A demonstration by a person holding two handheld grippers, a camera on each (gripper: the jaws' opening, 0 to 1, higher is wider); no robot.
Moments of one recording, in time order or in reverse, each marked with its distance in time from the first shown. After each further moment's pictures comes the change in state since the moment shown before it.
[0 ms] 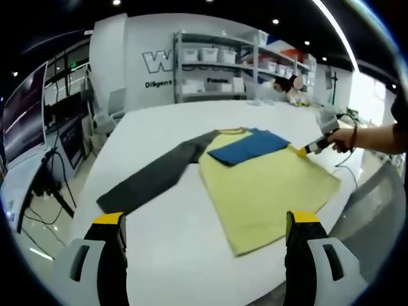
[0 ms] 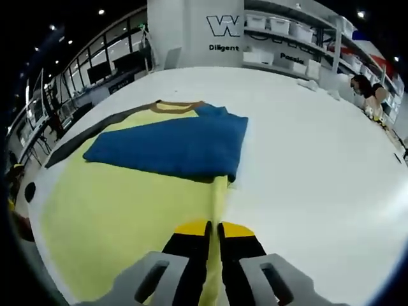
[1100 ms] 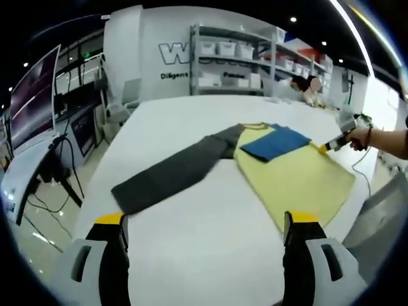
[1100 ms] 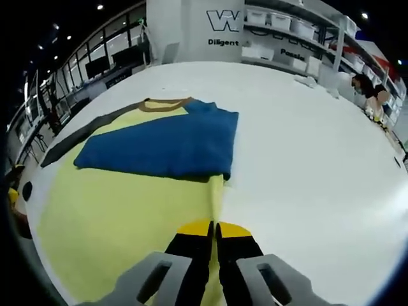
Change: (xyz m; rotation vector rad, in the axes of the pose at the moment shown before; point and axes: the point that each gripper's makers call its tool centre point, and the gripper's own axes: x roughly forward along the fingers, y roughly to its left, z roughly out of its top) left arm 0.017 0.034 -0.007 -0.069 0.035 0.078; right arm 0.004 -0.042 0.006 0.002 0.045 -0.013
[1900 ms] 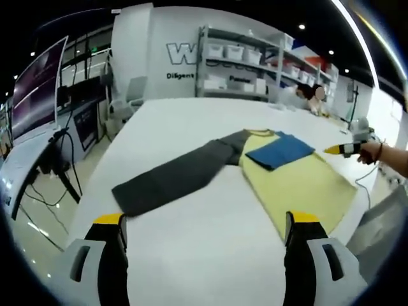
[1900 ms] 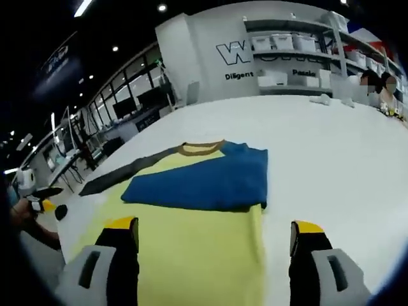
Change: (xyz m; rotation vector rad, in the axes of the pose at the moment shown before) left arm 0.005 0.000 0.008 -0.059 -0.016 0.001; right arm -0.044 0.047 0.034 0.074 -0.257 0.279
